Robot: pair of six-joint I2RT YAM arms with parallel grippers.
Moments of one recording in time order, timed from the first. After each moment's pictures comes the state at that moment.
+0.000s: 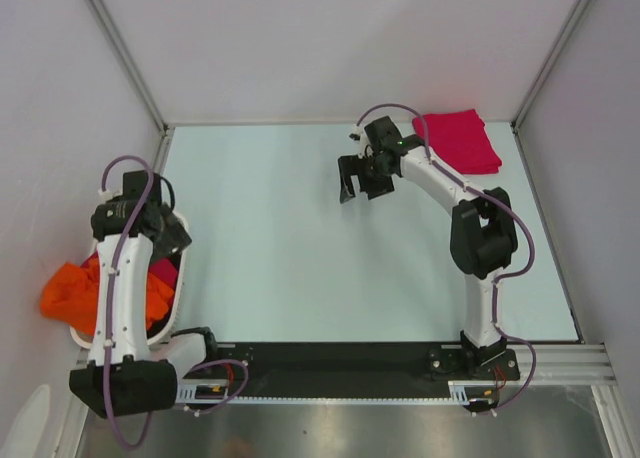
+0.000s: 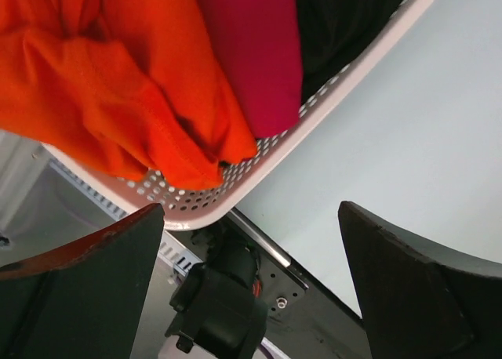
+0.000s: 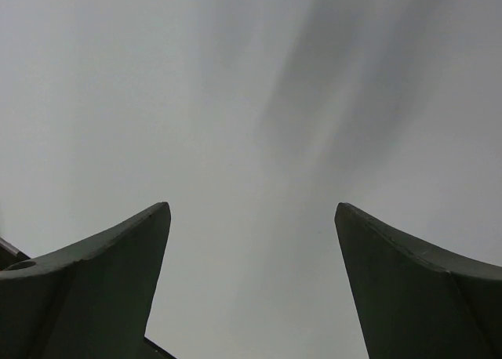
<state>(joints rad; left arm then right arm) 0.17 1.04 1.21 -1.37 -0.38 -0.49 0.46 2.04 1.75 -0.75 -0.30 0.20</state>
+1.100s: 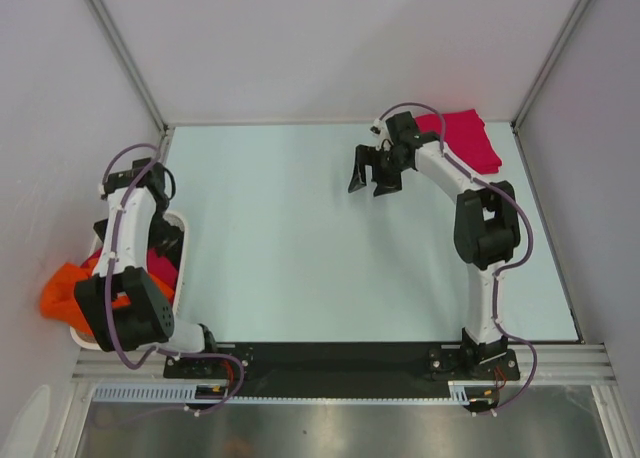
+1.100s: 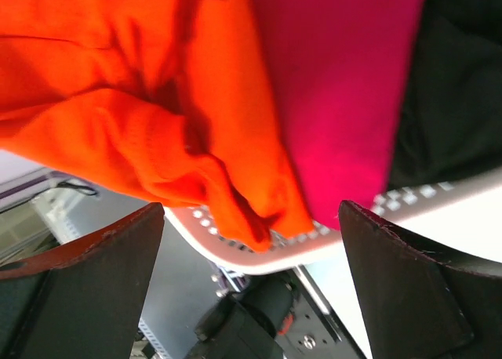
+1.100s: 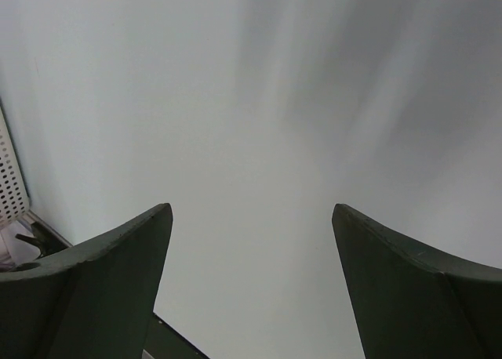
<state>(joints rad) 0.23 1.43 1.27 -1.35 -0.63 -0.53 0.34 2.09 1.76 -0.71 -0.45 0.31</state>
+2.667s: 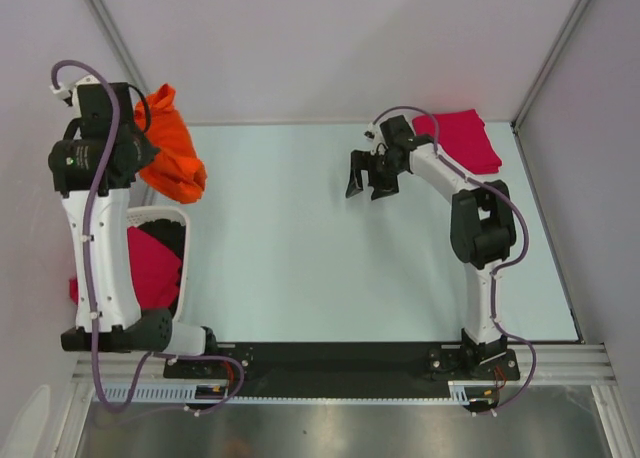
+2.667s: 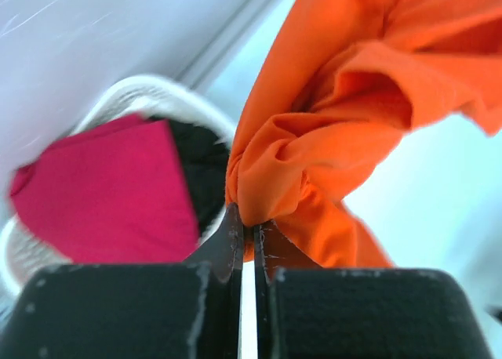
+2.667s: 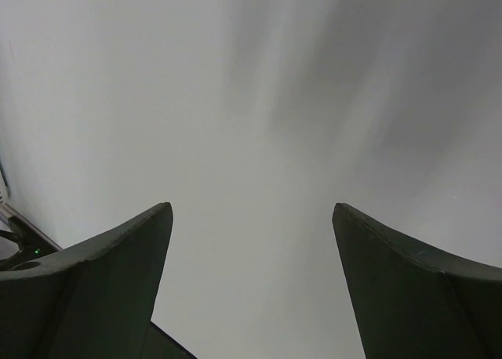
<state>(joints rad) 0.04 1.41 2.02 -1.33 -0.47 -0.47 0.35 2.12 1.76 -0.70 -0.45 0.28</state>
